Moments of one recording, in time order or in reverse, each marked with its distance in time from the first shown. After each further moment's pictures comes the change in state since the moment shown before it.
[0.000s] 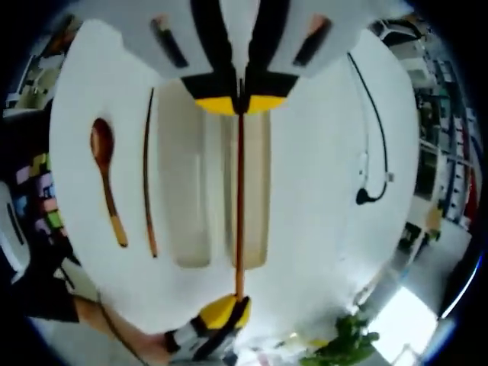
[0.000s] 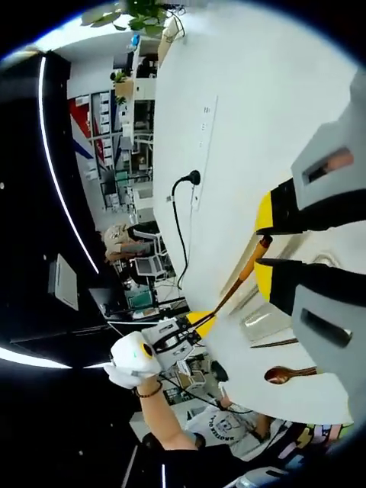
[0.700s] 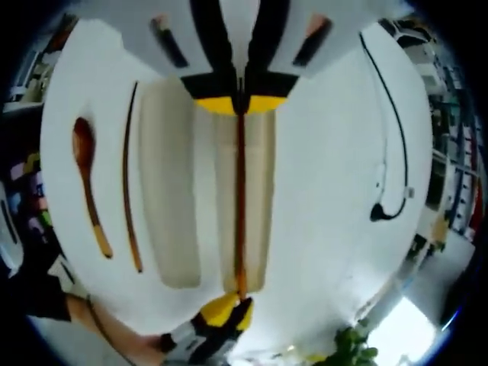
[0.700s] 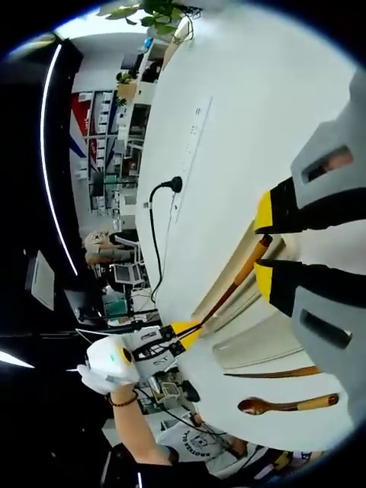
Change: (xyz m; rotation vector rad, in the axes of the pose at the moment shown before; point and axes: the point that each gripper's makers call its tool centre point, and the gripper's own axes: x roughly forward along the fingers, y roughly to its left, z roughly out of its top) left arm 0.034 0.001 -0.011 -0.045 0.002 -0.044; right arm 0.022 -0.019 -0.029 -0.075 0.103 -0.061
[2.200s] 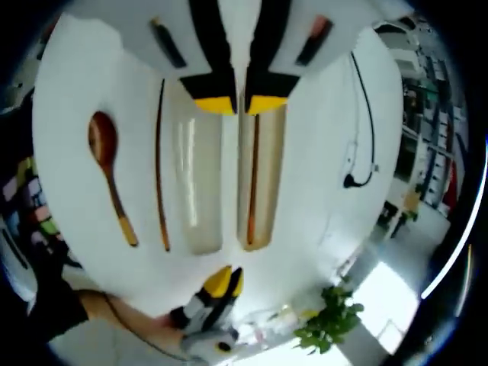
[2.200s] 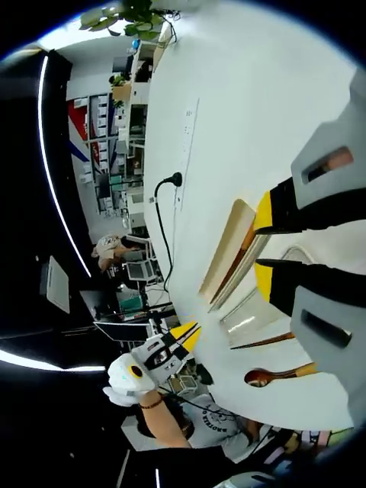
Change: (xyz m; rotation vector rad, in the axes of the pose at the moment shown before) left arm -0.049 -0.047 0.005 0.089 -0.201 0.193; right arm -0.046 0.029 -0.001 0.064 -0.078 0.032
